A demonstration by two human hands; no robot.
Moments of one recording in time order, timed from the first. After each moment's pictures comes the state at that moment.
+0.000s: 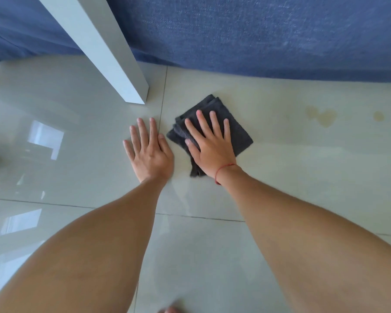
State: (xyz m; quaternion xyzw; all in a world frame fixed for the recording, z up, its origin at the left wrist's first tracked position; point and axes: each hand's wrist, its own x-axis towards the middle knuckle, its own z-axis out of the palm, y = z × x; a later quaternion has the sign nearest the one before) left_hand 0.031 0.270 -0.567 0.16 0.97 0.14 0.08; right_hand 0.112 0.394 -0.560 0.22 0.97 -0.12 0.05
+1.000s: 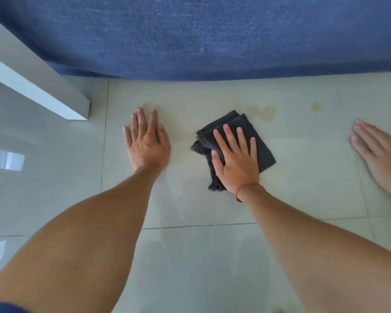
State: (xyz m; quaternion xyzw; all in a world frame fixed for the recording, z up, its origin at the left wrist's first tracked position) left_hand 0.066 0.378 -0.570 0.27 0.95 0.15 0.07; right_hand 0.248 0.482 -0.559 0.38 0.92 -0.13 0.04
